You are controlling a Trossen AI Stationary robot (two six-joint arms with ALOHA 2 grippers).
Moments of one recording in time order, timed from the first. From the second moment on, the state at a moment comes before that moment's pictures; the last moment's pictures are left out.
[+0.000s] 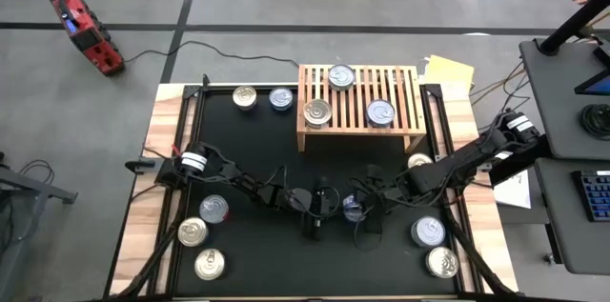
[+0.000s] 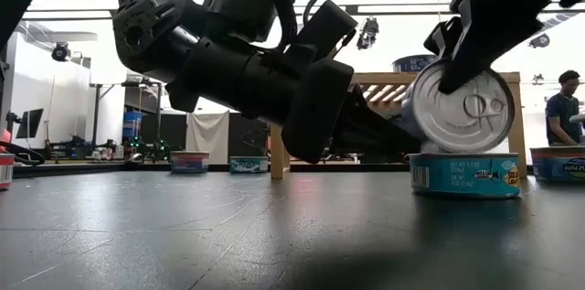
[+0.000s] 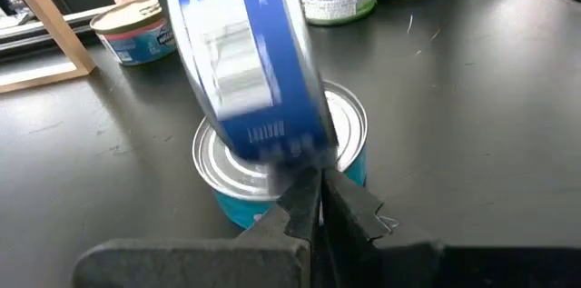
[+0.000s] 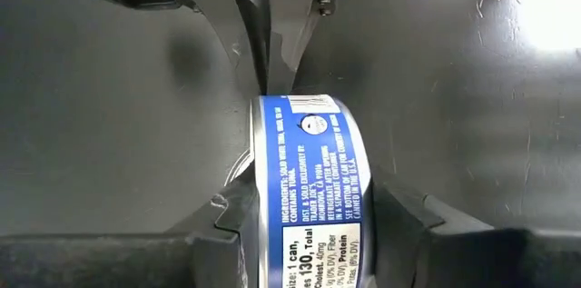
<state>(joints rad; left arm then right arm) -0.25 2.19 1.06 0.79 -0.17 0.11 0.41 1.42 0.89 -0.46 0.25 0.43</state>
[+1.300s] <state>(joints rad) -0.29 1.58 0.62 0.88 -0.17 0.08 -0.68 1.30 1.44 -0.81 -0.55 0.44</state>
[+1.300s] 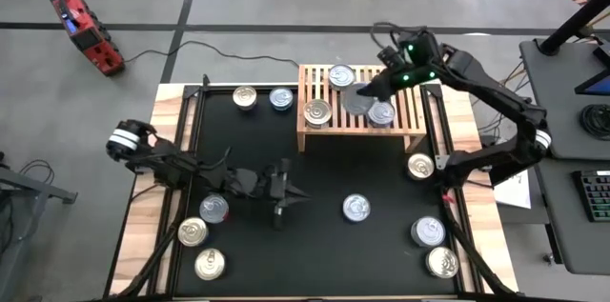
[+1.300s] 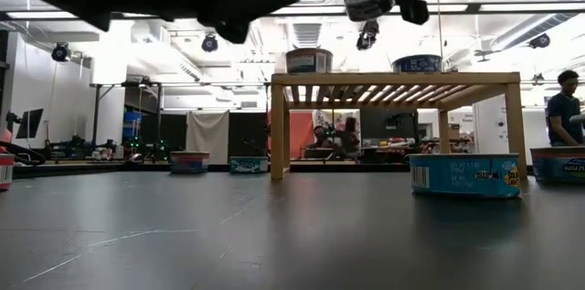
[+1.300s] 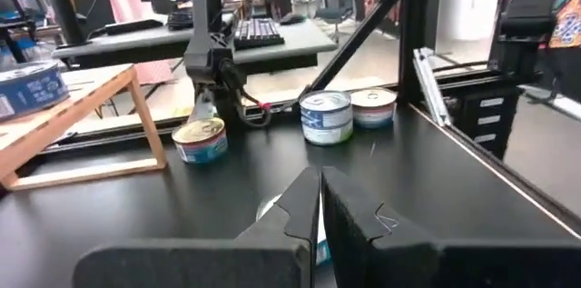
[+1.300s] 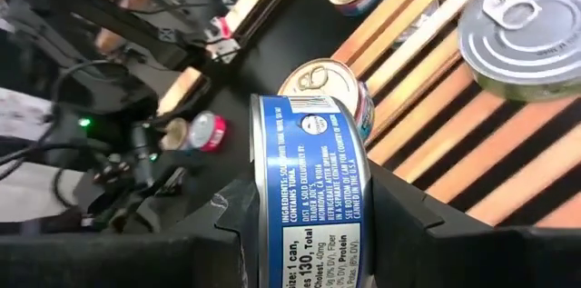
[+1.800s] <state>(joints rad) -0.30 1.56 0.54 0.99 -0.17 0.06 -0.90 1.29 1.42 -1.00 -0.65 0.33</state>
